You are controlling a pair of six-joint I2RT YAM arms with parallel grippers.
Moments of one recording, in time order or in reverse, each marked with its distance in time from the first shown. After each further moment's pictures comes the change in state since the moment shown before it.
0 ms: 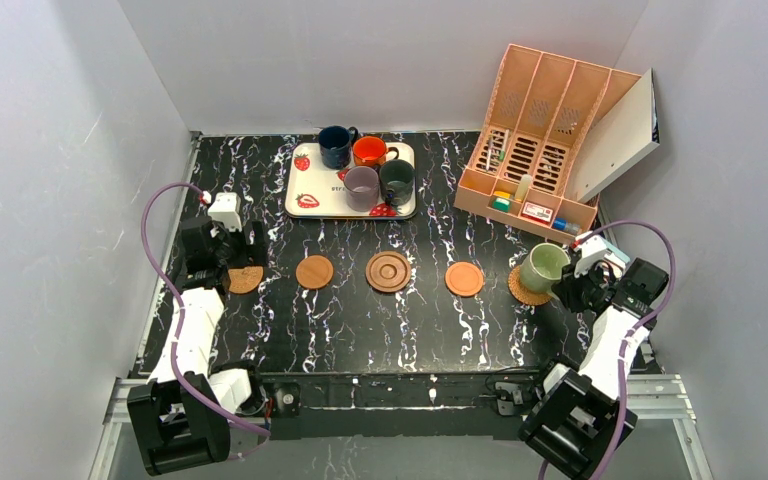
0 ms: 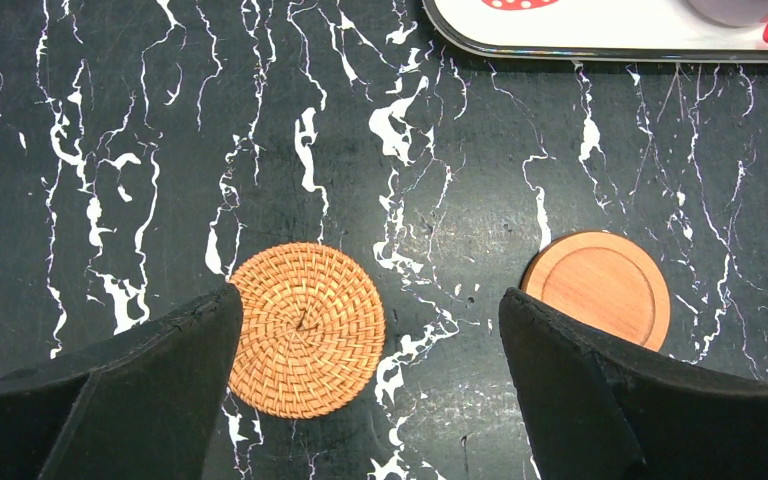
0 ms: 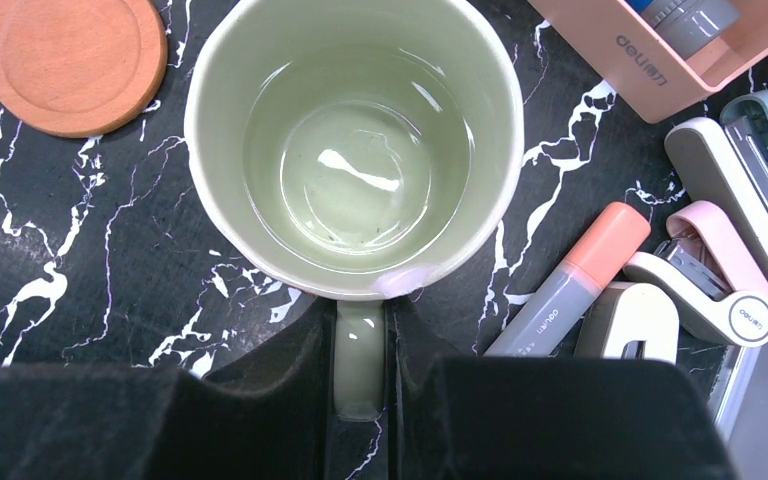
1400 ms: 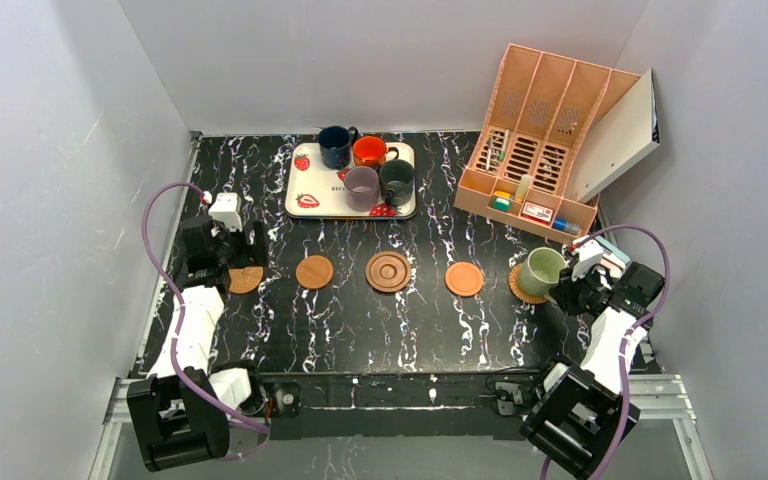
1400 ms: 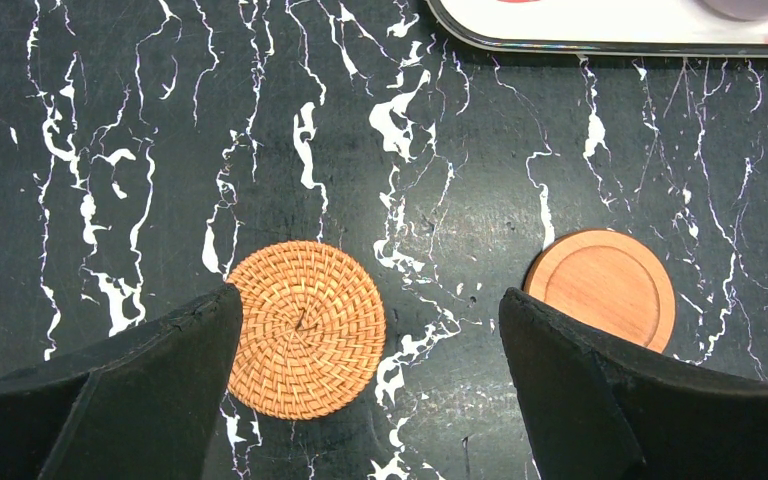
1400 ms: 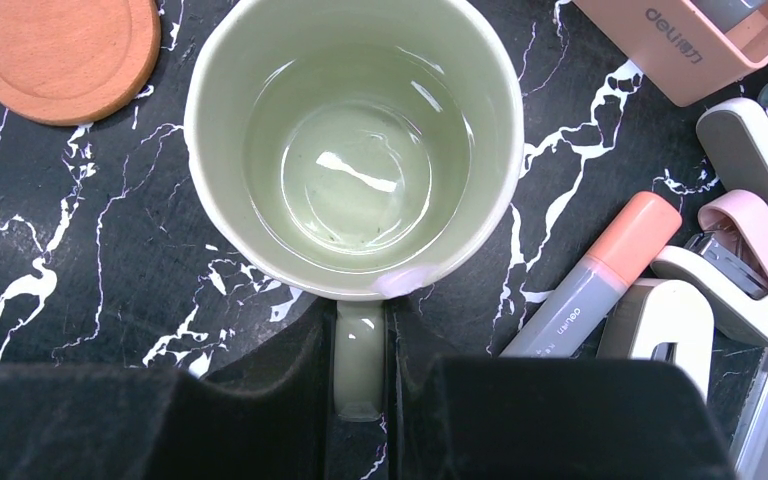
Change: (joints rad) left arm 0.000 0.019 0.000 0.006 0.000 0.000; right arm -0.003 0.017 -0.044 0.039 0.000 -0.002
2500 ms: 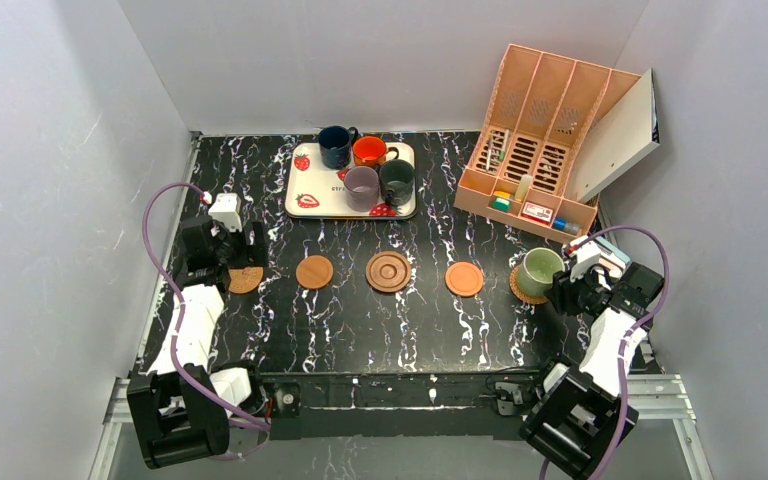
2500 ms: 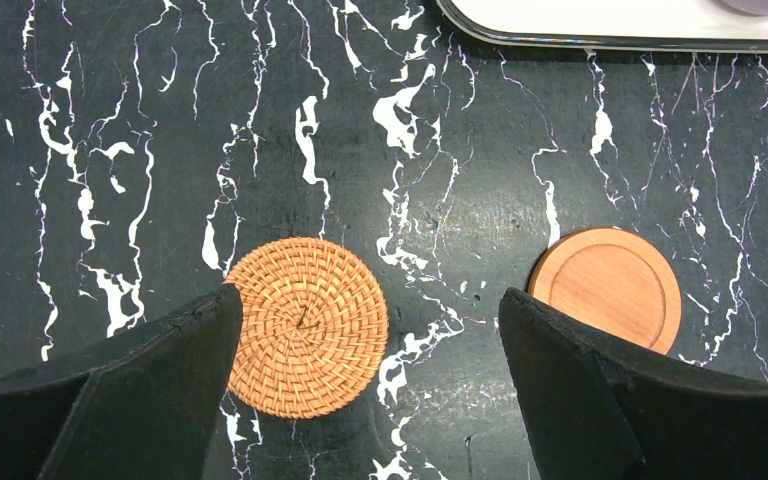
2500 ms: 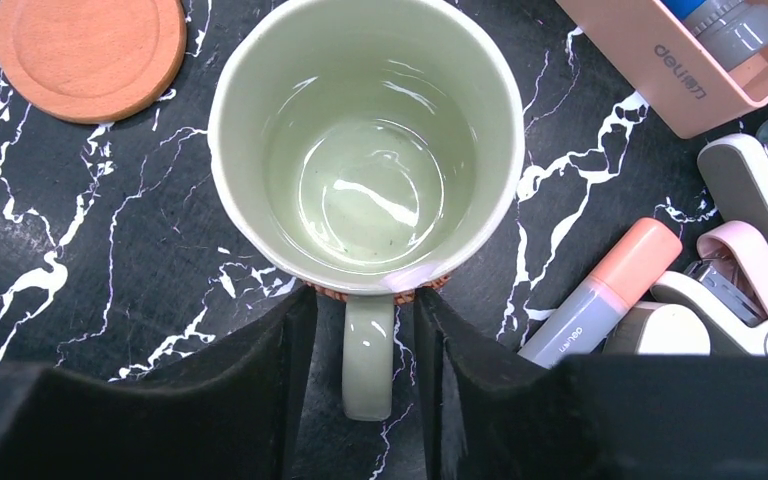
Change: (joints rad) left arm 0.006 0.014 0.000 0.000 0.000 0.000; right arm 0.000 -0.011 0.000 -0.018 -0.040 -0.047
